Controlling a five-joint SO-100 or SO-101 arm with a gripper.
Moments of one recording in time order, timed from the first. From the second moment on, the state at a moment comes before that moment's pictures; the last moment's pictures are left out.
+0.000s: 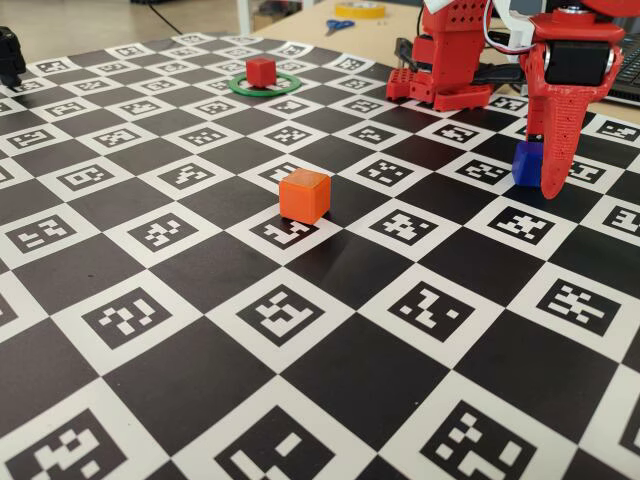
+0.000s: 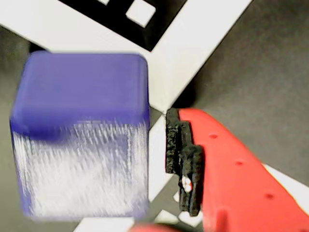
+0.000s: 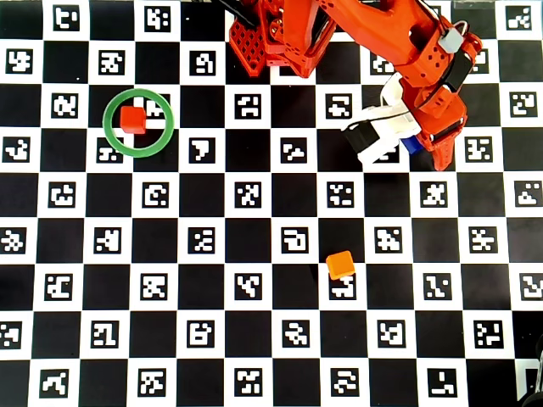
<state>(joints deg) -55.4 93.0 123.6 54.4 24.3</state>
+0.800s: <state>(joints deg) -17.8 99.1 98.8 91.1 -9.9</state>
